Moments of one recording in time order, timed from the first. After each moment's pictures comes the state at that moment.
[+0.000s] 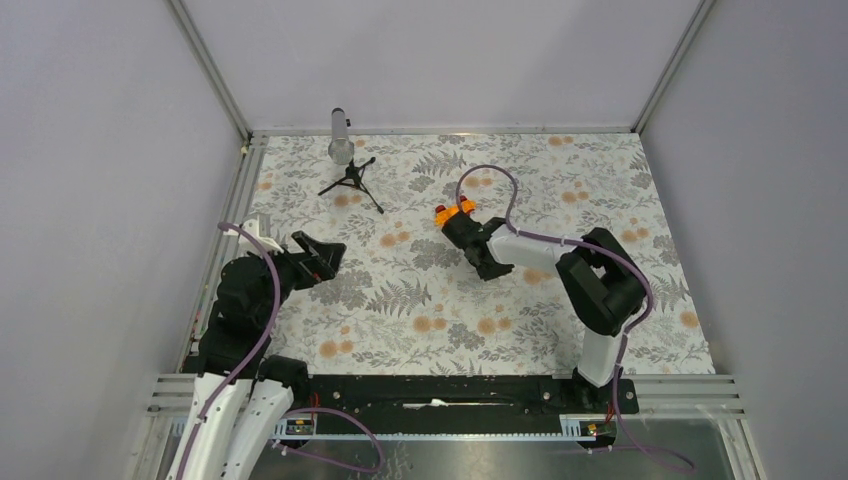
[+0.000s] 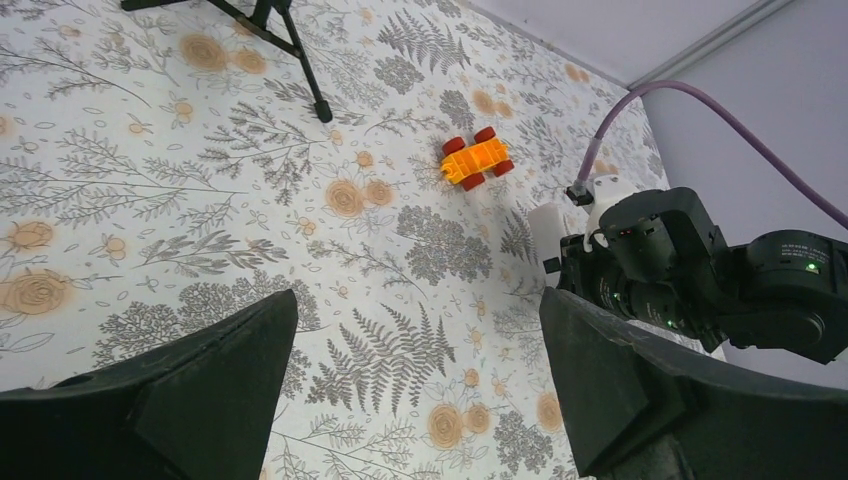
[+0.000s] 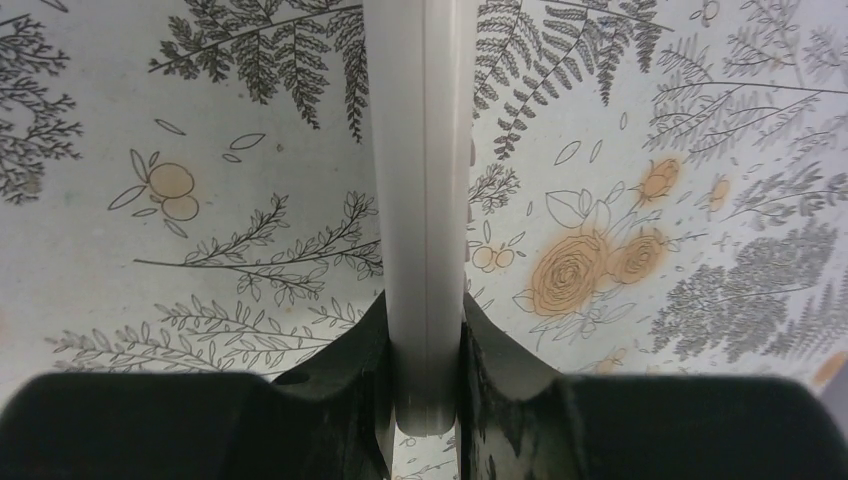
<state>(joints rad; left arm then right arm) -0.21 0.42 0.65 -0.47 0.11 -0.60 0.73 1.83 1.13 -0.70 0.51 0.42</state>
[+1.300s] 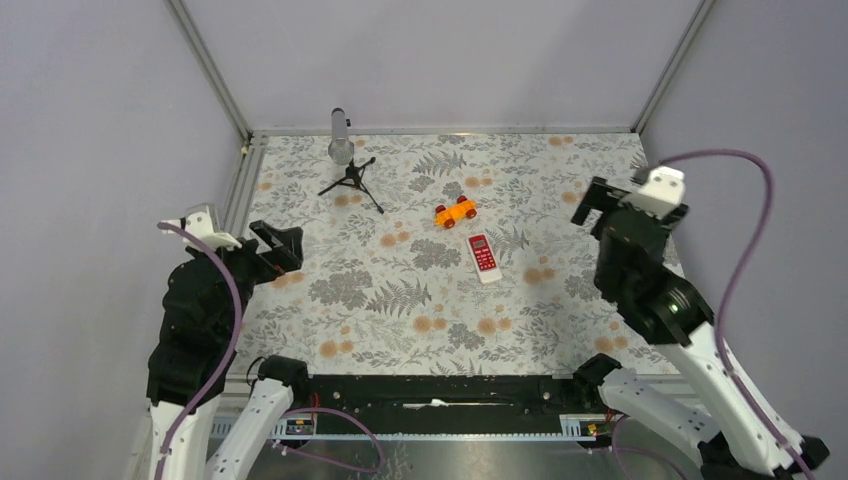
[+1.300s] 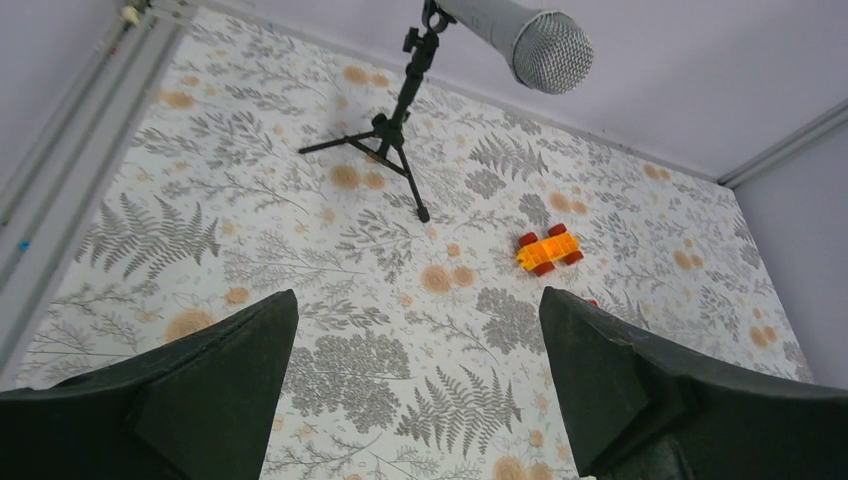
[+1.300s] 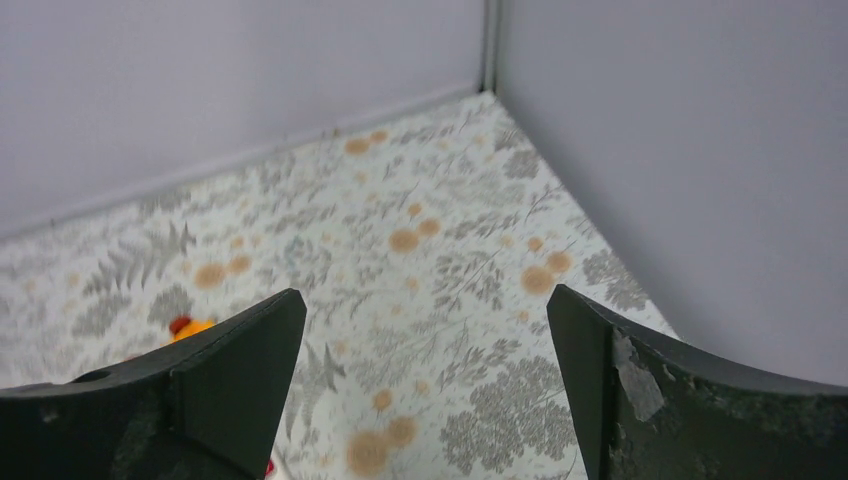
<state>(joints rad) -0.21 0.48 1.05 -0.75 -0.14 -0.43 0.61 0.81 1.10 -0.58 0.94 0.26</state>
